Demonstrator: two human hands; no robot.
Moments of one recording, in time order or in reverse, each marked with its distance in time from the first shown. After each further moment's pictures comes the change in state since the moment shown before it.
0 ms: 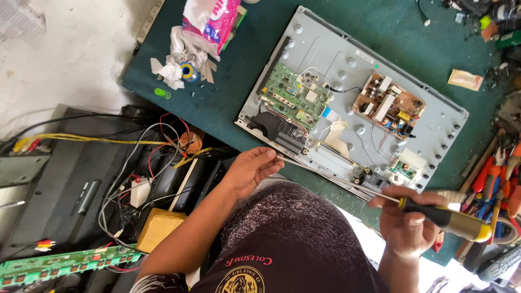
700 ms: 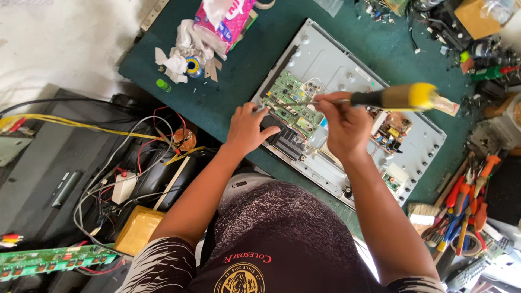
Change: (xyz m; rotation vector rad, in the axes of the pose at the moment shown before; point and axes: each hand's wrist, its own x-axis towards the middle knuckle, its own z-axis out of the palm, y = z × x) left_hand 0.108 0.053 -0.036 1.837 0.364 1.022; right_hand 0.172 0.113 0.151 -0.569 -0.274 -0.169
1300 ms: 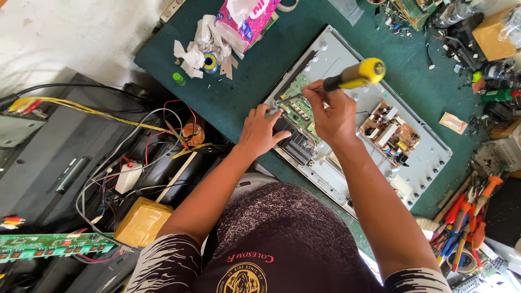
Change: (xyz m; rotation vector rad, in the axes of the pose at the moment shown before) left_hand -0.004 -0.001 0.010 -0.058 -0.107 -0.075; right_hand 0.030 0.016 0.046 -0.180 -0.201 -0.013
